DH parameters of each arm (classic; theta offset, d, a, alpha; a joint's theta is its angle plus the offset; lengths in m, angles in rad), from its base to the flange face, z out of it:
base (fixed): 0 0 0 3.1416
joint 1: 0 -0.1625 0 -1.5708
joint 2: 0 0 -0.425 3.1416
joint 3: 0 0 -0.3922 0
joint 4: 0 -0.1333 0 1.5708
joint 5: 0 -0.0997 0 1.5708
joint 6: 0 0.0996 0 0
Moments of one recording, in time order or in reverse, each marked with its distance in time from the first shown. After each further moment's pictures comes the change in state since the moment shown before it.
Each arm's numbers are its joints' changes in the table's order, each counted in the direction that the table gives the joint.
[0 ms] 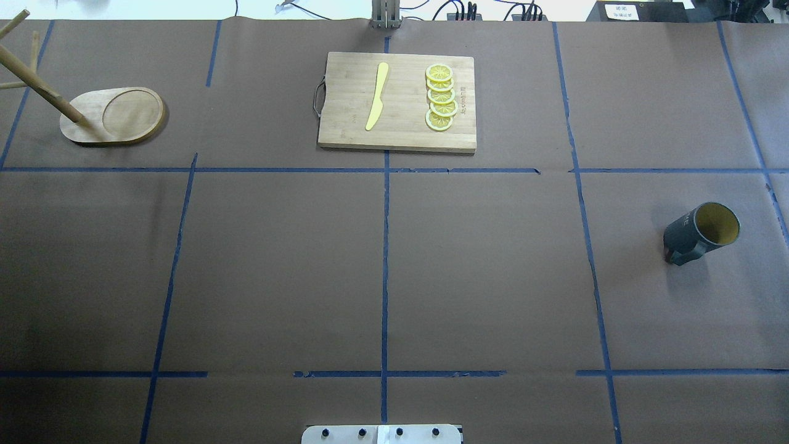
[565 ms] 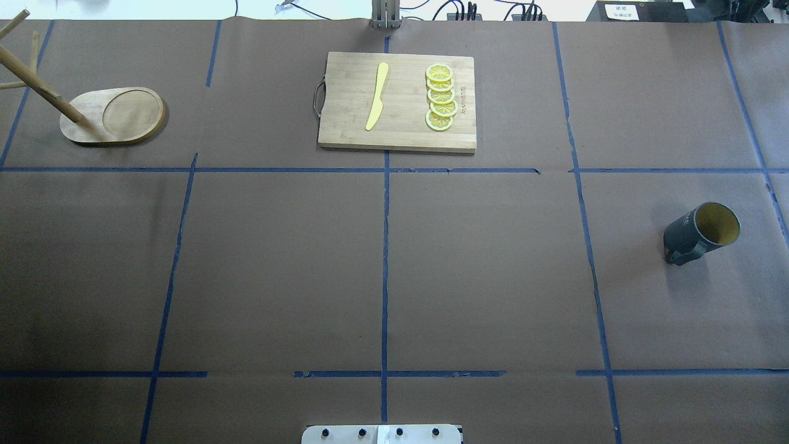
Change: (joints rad) left arm 0.000 0.000 0.005 0.000 -0.001 0.000; right arm 0.011 0.031 -0.003 -0.001 0.008 -0.003
